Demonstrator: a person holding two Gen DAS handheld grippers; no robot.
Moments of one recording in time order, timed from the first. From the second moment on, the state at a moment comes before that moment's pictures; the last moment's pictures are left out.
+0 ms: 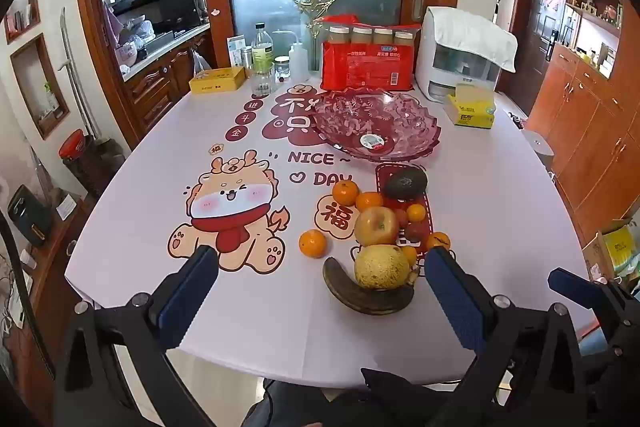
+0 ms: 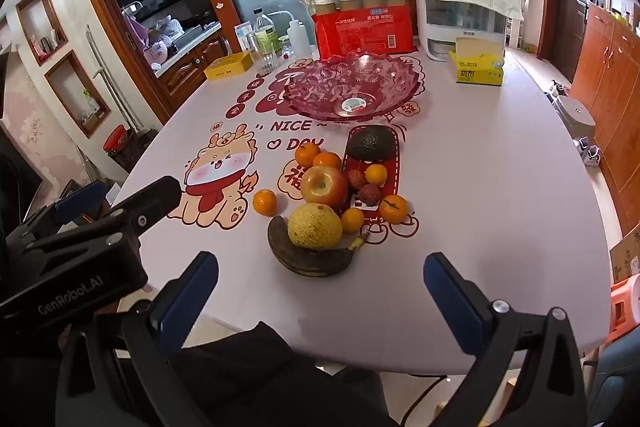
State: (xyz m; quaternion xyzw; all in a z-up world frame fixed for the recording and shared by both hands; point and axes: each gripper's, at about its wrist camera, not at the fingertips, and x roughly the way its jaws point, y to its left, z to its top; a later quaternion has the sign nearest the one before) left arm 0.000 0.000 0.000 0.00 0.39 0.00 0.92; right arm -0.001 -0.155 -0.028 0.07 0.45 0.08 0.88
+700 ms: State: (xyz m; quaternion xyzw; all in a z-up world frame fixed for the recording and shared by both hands) left arm 0.001 0.001 -0.008 0.00 0.40 0.00 0.92; right arm 0.000 -0.155 -0.029 0.06 0.46 0.08 0.88
